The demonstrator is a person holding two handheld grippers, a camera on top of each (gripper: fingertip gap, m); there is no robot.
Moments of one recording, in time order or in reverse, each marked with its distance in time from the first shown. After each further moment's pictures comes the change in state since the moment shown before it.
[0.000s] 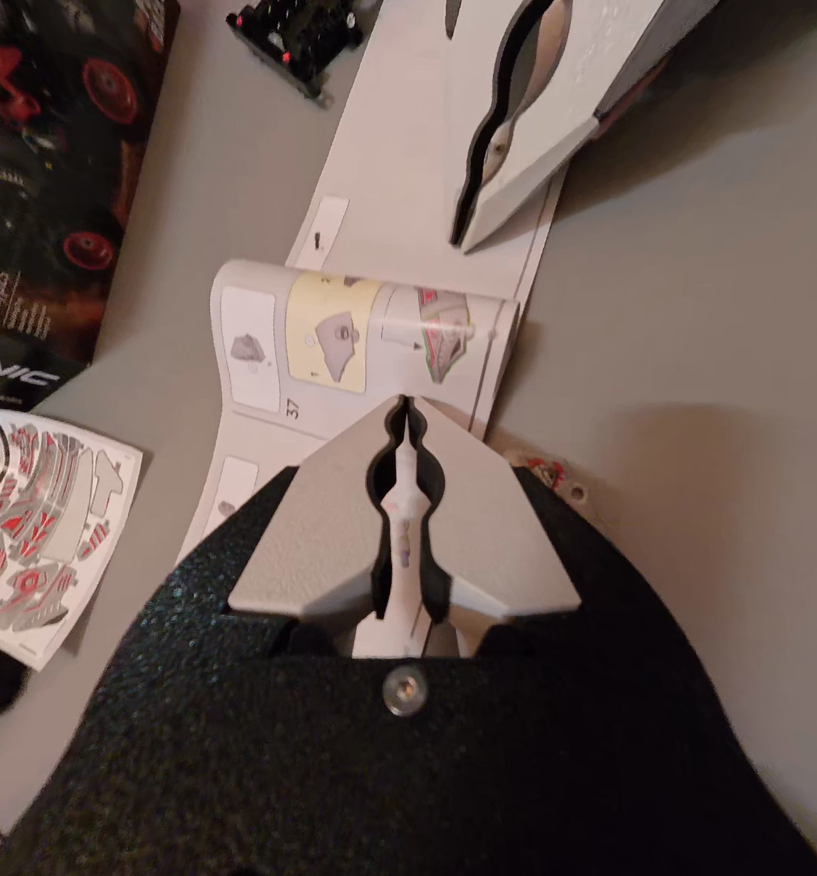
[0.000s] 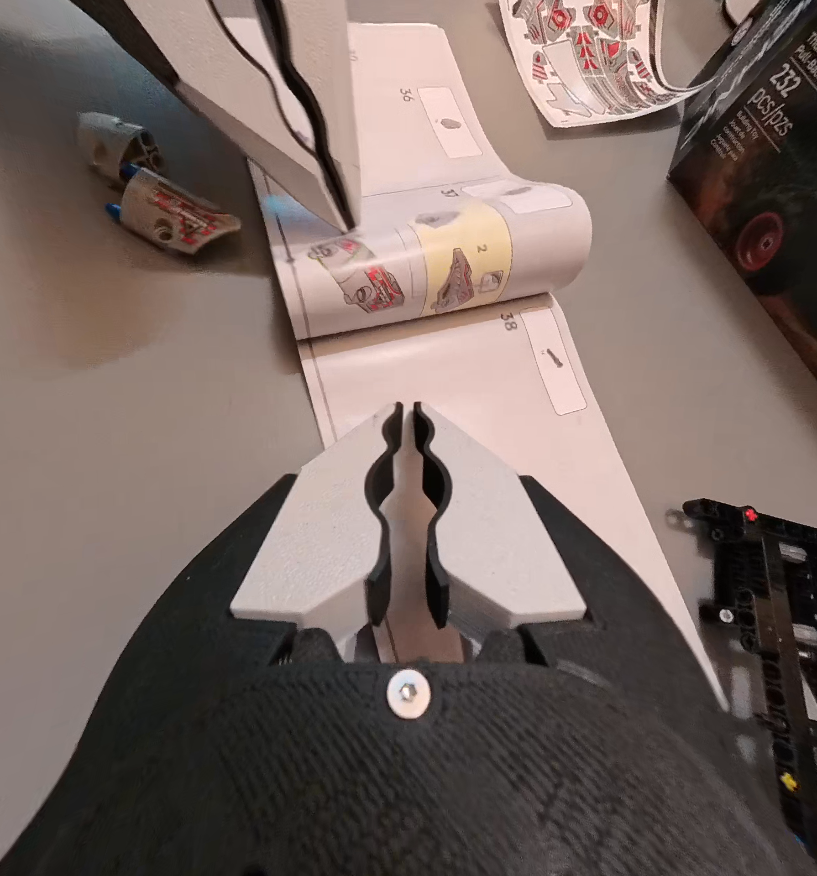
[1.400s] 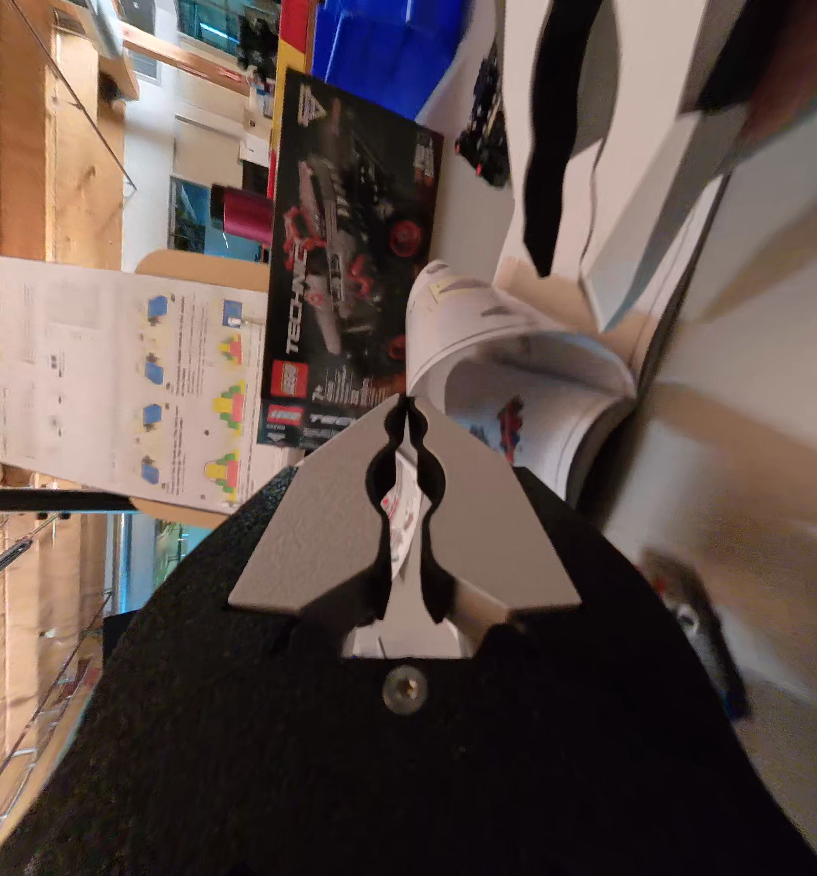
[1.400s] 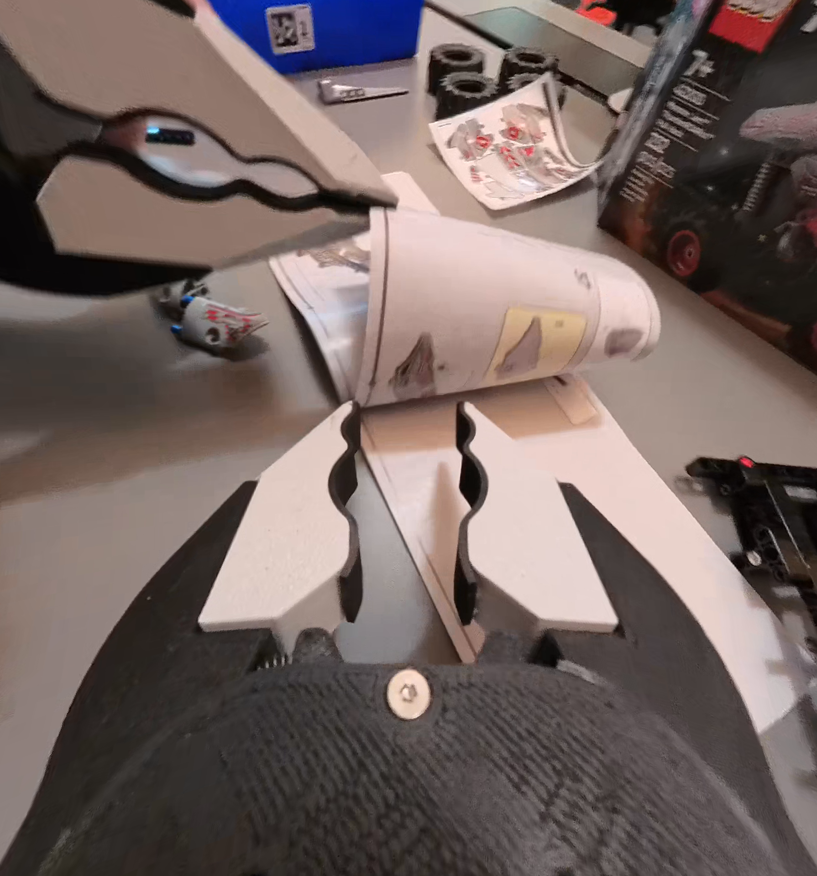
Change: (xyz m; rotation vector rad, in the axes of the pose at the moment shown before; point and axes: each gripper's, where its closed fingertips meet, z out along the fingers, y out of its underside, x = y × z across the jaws) left arm -0.021 -0.070 -0.028 -0.100 -0.764 0.511; right arm 0.000 -0.021 -0.025 0.207 0.053 0.191
